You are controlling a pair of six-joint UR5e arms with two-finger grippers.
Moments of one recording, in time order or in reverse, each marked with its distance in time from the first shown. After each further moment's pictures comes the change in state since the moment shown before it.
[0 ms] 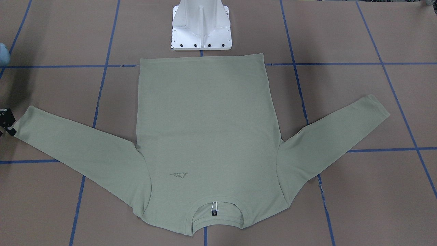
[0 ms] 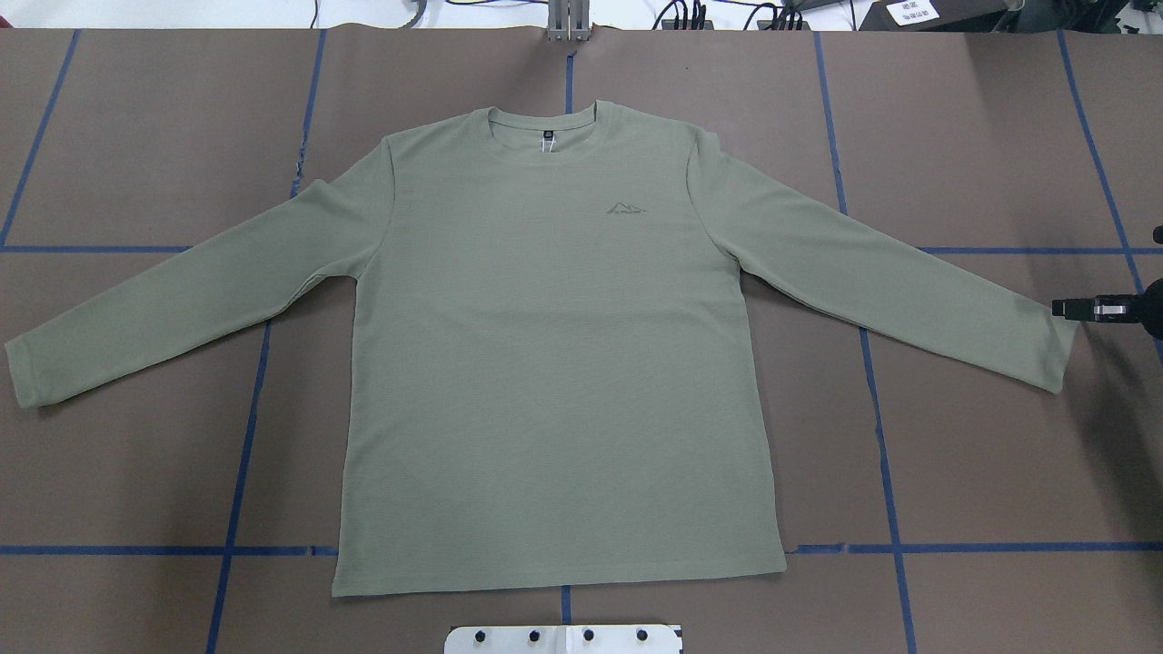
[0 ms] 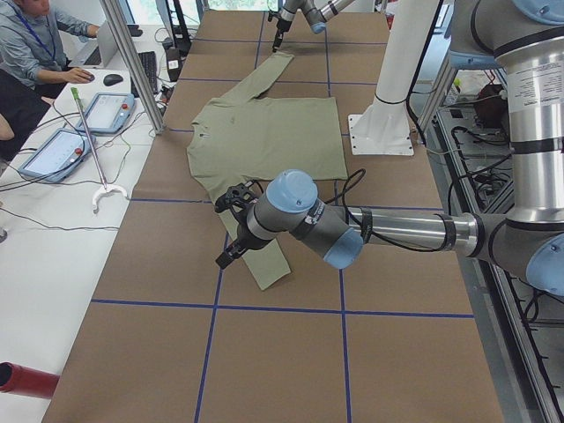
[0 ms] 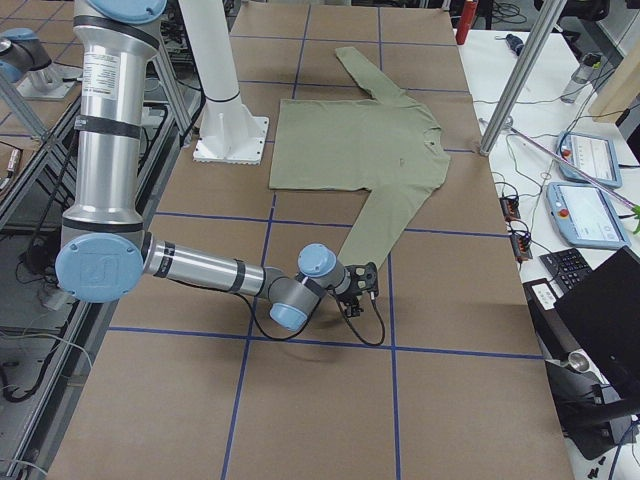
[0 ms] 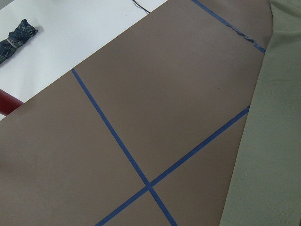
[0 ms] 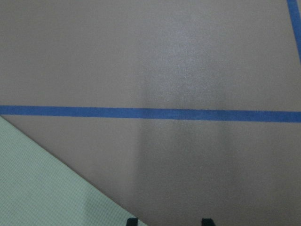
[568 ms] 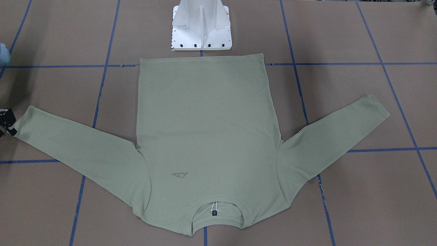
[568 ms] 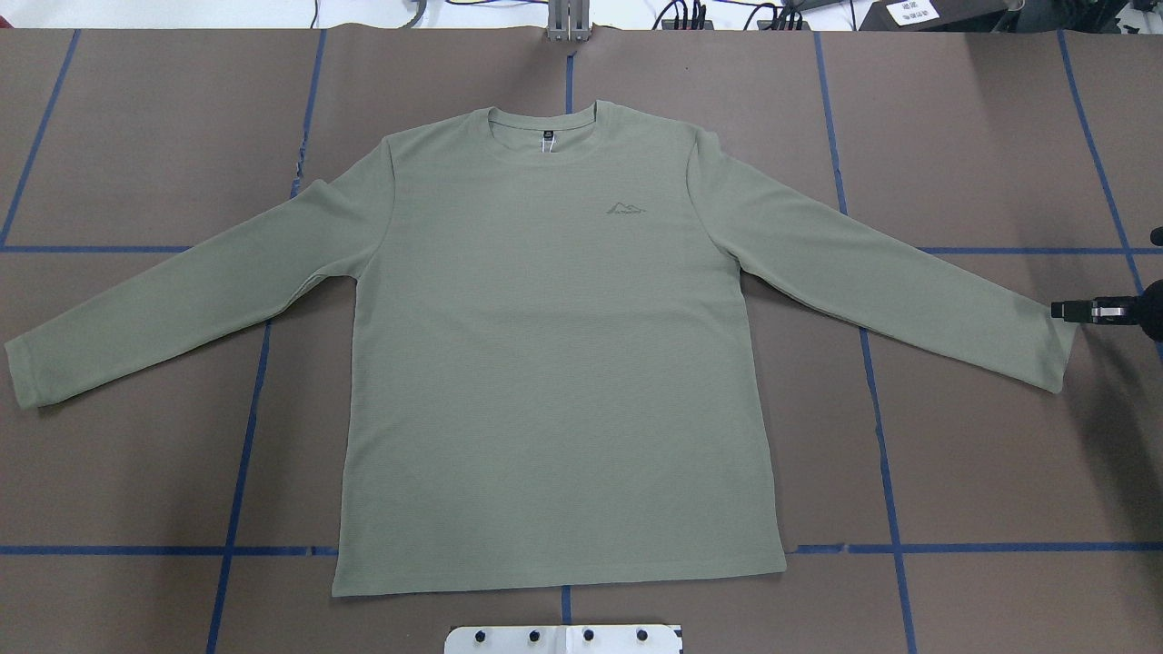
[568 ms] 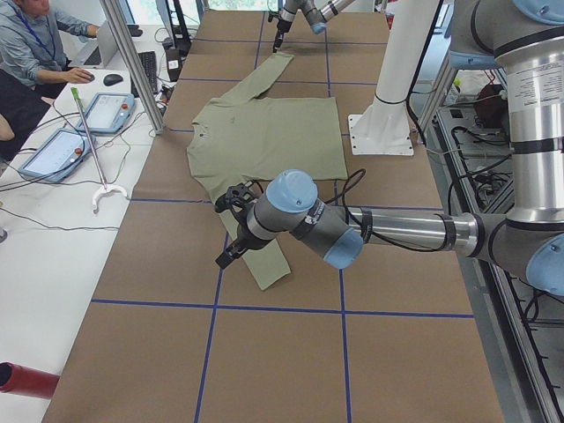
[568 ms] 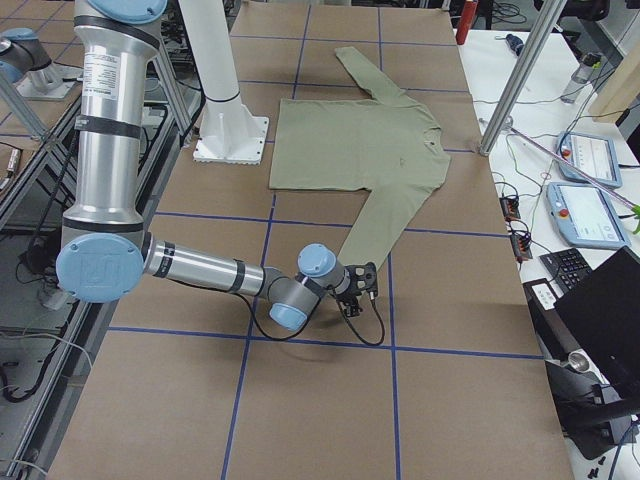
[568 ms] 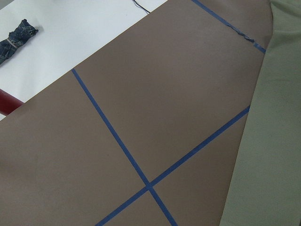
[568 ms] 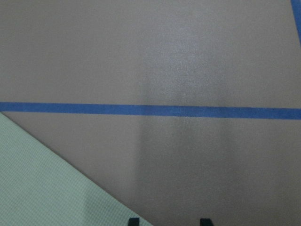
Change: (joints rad) left arm 0.000 0.000 0.000 0.000 0.000 0.000; right arm -0.006 0.000 -0.001 0.001 0.001 0.000
